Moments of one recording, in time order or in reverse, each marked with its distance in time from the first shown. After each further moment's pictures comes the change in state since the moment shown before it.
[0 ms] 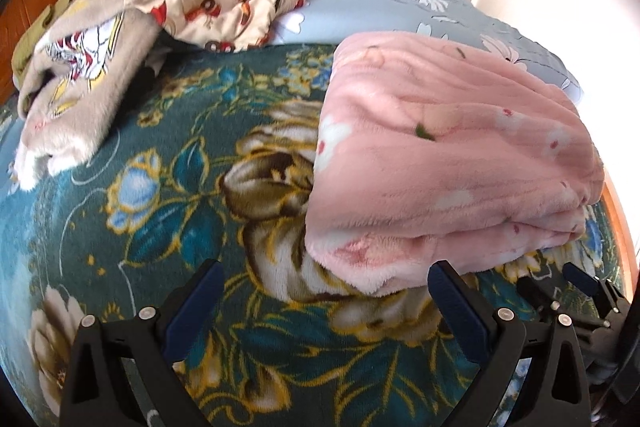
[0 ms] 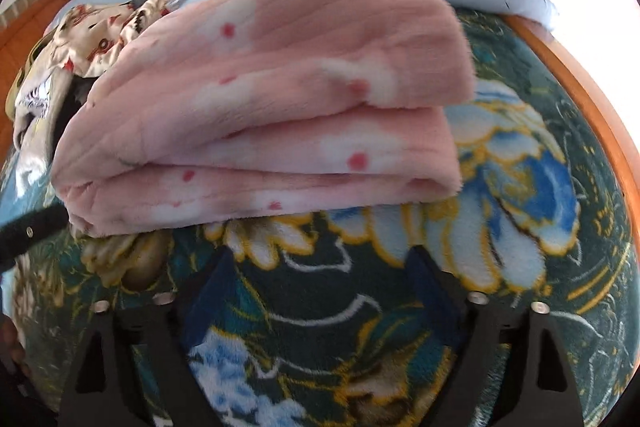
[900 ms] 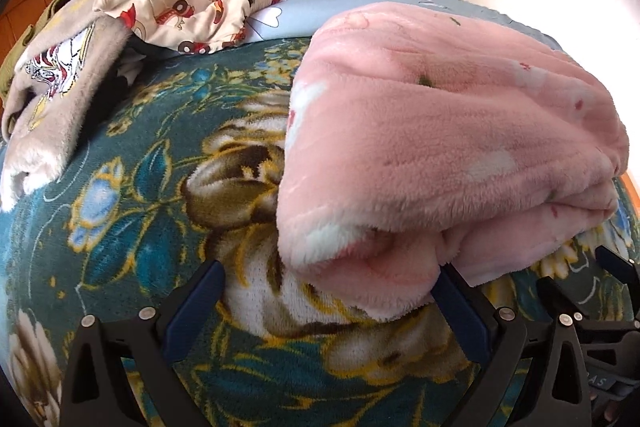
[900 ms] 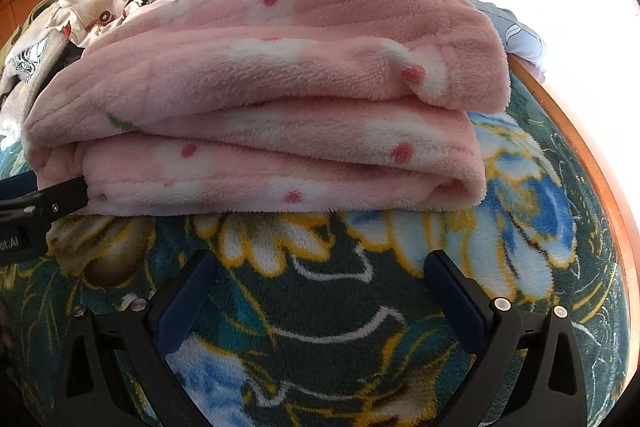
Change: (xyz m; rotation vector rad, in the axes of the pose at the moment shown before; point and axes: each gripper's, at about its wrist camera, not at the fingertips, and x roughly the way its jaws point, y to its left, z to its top) left arm 0.038 -0.010 -0.015 0.078 -0.058 0.005; right arm 0.014 0.035 -0.011 -0.094 -0.085 -0.128
